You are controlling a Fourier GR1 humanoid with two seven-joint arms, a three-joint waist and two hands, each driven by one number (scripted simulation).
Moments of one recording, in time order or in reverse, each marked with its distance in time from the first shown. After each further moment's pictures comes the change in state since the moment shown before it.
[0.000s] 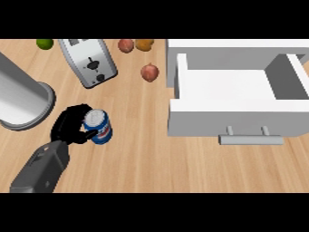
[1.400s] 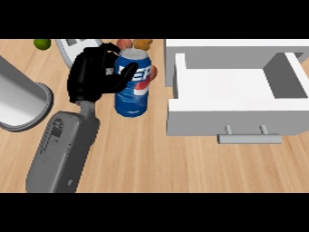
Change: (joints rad) left arm -0.028 -0.193 -0.319 -1.027 0.057 0.700 0.633; right arm 0.010 0.003 0.015 -0.075 -0.038 -0.056 0.061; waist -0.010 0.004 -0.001
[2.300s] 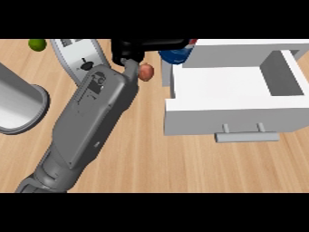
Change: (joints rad) left arm -0.435 -0.002 -0.125 0.279 0.063 0.275 0.051; right arm -0.043 0.024 0.025 0.021 0.032 0.011 -0.002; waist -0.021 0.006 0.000
